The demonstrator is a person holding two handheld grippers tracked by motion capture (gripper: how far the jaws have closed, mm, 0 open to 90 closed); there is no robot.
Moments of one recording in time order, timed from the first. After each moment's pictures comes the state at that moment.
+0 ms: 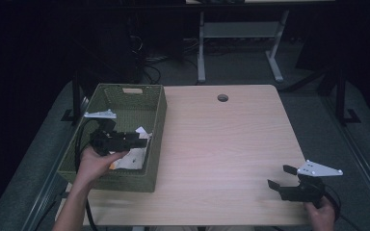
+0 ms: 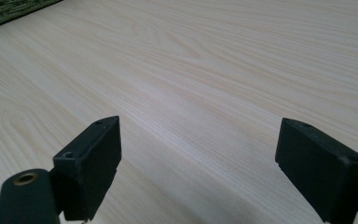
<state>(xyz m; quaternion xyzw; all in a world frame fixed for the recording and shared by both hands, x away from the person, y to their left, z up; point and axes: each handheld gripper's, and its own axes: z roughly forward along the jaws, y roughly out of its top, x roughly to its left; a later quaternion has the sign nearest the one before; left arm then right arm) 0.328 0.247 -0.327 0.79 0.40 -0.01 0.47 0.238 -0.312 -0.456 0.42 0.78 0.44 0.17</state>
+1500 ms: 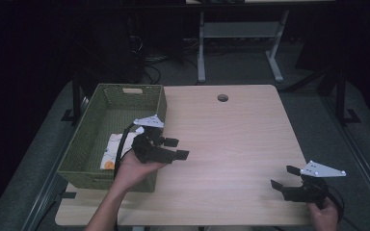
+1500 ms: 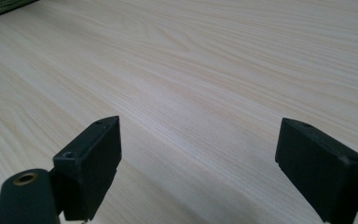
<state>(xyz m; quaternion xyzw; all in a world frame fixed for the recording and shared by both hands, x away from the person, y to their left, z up) 0.311 0.139 -0.330 0.83 0.31 -0.03 0.47 0.237 -0.320 -0.458 0.43 0.78 0.43 0.18</state>
